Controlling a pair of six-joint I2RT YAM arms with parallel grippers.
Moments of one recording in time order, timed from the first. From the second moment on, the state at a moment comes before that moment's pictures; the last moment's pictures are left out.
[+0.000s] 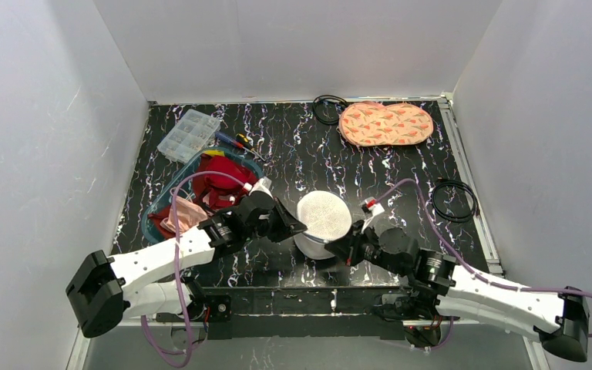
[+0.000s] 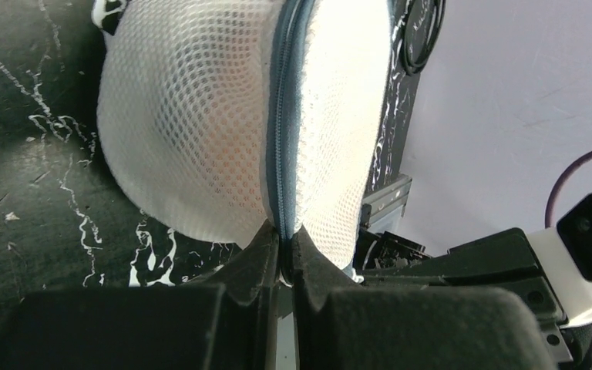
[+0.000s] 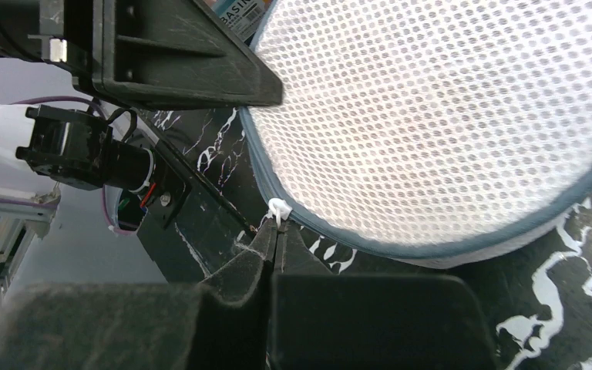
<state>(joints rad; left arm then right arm) -0.92 1.11 0.66 -0.17 -0.03 -1.27 1.16 0.60 0.34 -0.06 0.15 0.73</state>
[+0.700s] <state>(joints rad) -0.75 1.14 0.71 -0.22 0.28 -1.01 1.16 0.50 0.34 -0.25 0.22 0.74</state>
